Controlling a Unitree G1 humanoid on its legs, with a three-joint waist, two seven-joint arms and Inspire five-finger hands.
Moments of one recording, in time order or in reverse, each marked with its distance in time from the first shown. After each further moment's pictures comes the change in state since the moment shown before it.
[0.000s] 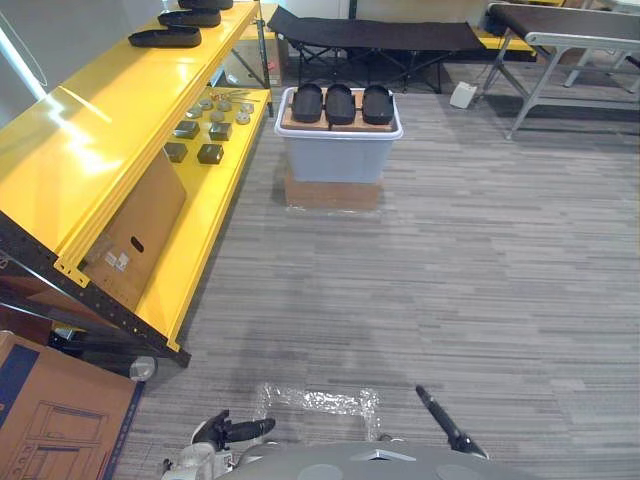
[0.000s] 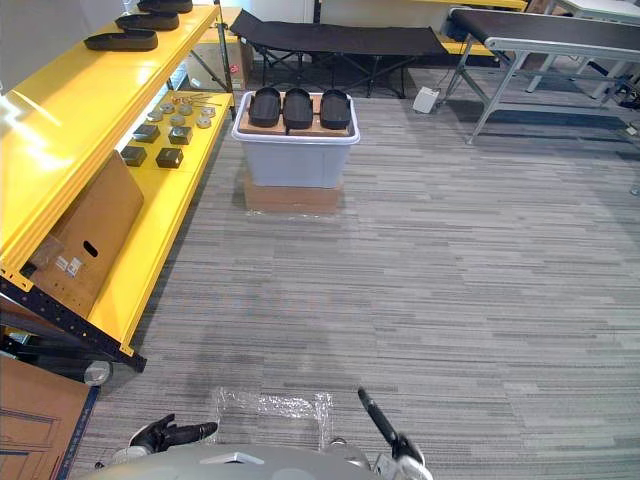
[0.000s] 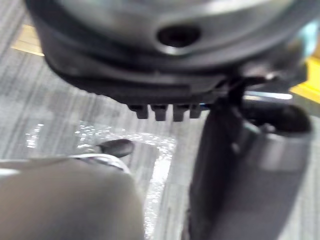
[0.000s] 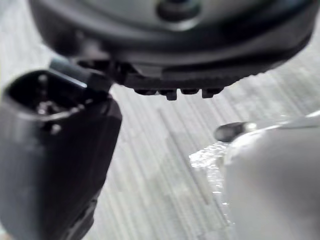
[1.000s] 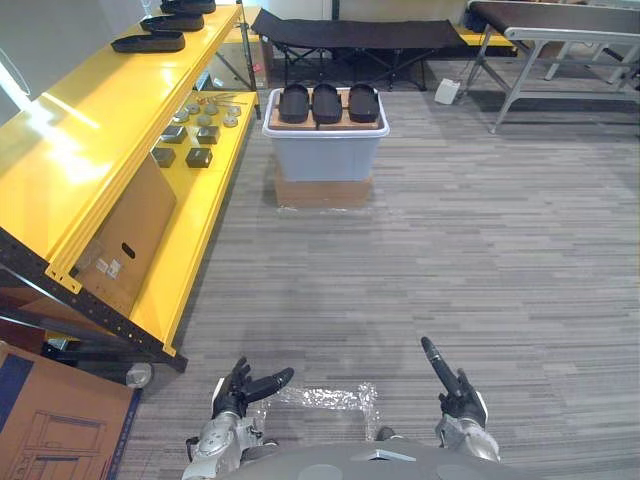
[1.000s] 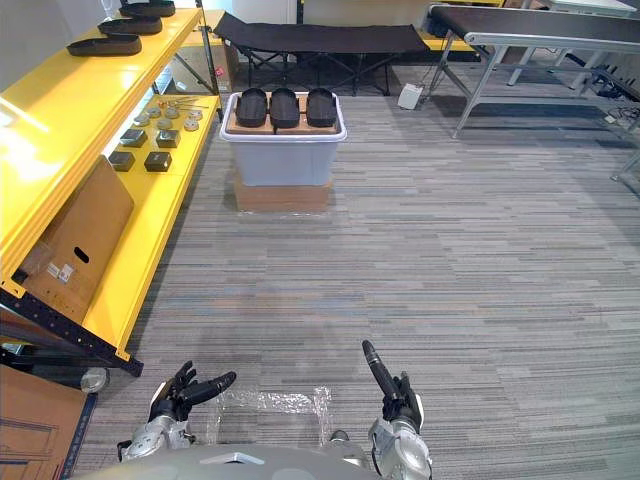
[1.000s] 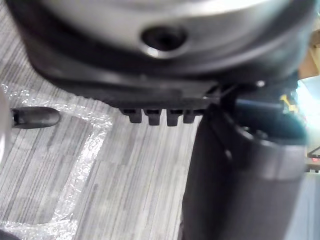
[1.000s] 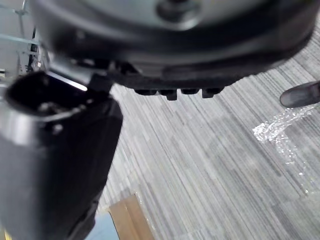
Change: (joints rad) left arm 0.067 -0.069 -0.054 -0.157 -0.123 -0.236 0.031; right arm 0.042 0.028 0.034 -0.092 0.192 -0.112 0.118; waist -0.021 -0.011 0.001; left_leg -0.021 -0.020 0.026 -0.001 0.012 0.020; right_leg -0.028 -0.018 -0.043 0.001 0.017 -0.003
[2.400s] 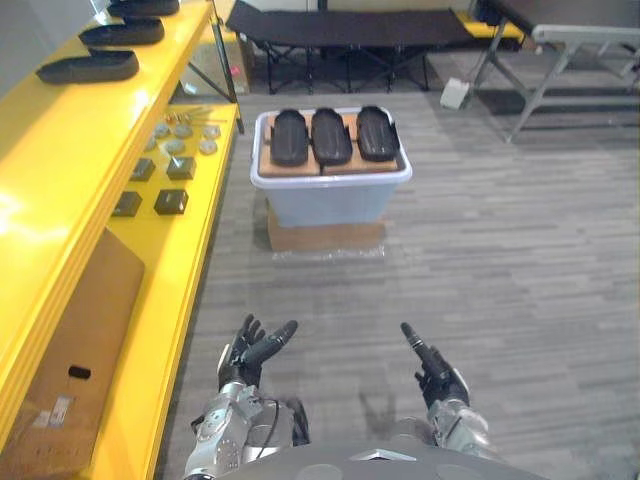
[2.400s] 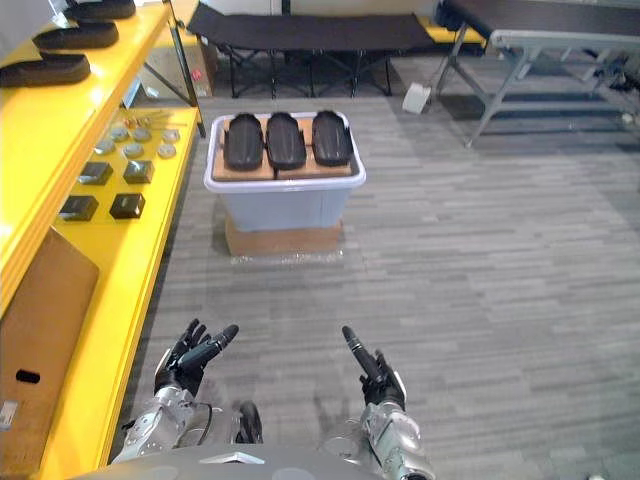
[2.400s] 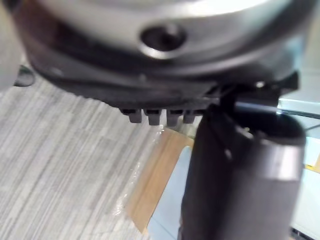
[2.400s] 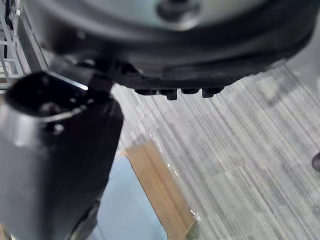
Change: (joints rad) left arm 0.054 -0.041 0.059 -0.328 -0.148 0.029 -0.048; right arm -0.036 -0.023 0.162 -0.063 0.058 0.037 0.048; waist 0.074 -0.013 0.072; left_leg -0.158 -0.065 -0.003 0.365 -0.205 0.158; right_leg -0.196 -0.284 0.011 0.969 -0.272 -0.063
